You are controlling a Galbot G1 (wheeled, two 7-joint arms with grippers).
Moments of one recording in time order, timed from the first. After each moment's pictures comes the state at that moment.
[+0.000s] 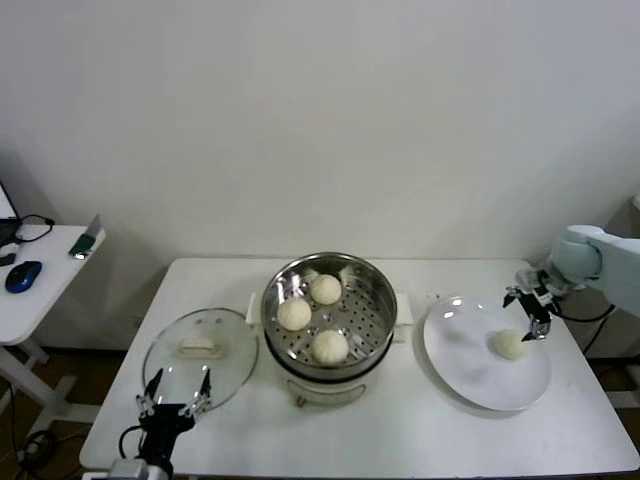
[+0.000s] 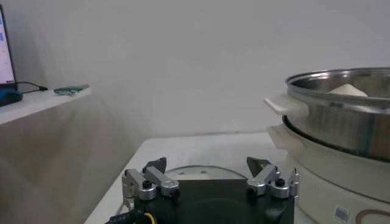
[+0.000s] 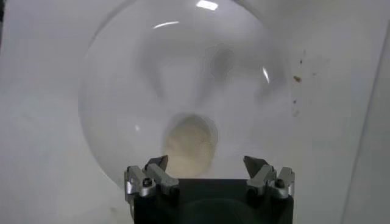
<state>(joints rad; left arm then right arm) 1.75 -1.47 -0.66 -2.07 -0.08 0.06 0.01 0.46 0.61 -1.54 1.11 0.19 -0.01 -0.94</state>
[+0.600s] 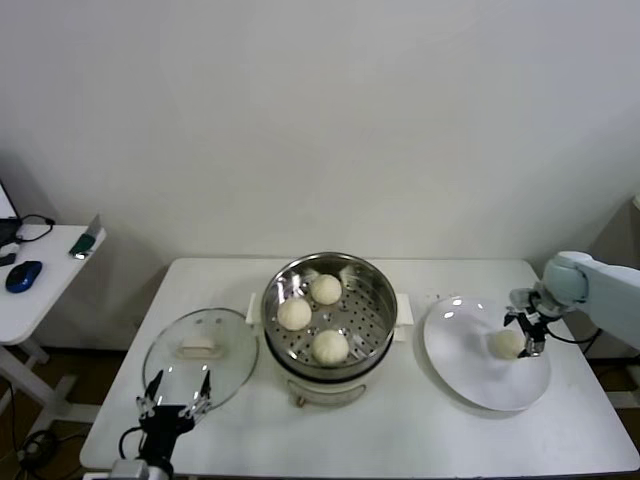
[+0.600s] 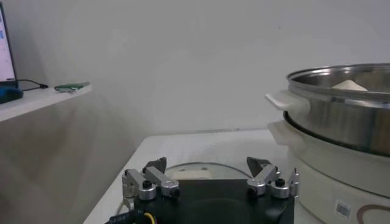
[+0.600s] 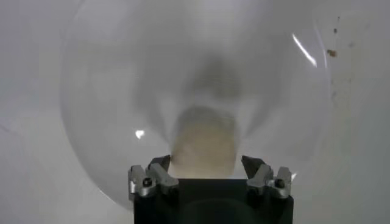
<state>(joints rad) 1.75 -1.47 -0.66 -2.06 -0.08 0.06 0.01 0.29 0.63 -1.41 1.02 0.15 -0.03 -0.92</state>
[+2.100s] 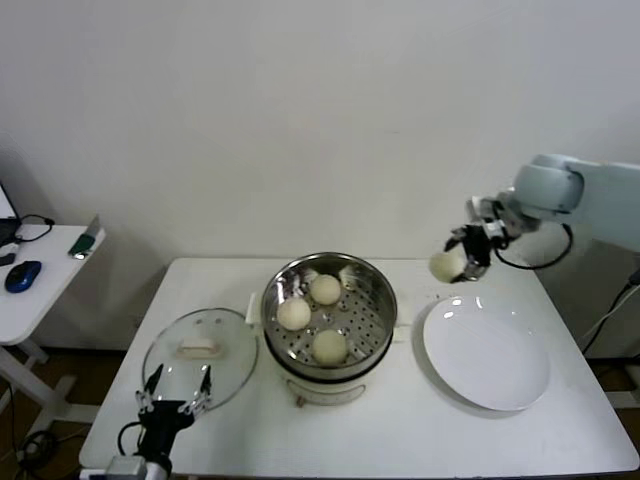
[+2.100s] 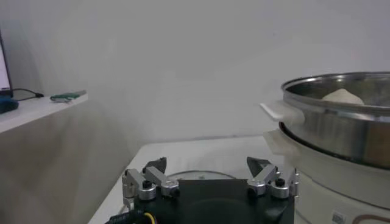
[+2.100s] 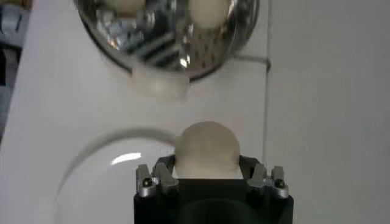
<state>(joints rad) 1.75 -1.46 -0.66 -2.10 -0.08 0.07 0.02 1.08 0.78 -1.84 1.53 0.75 -0.28 -0.83</state>
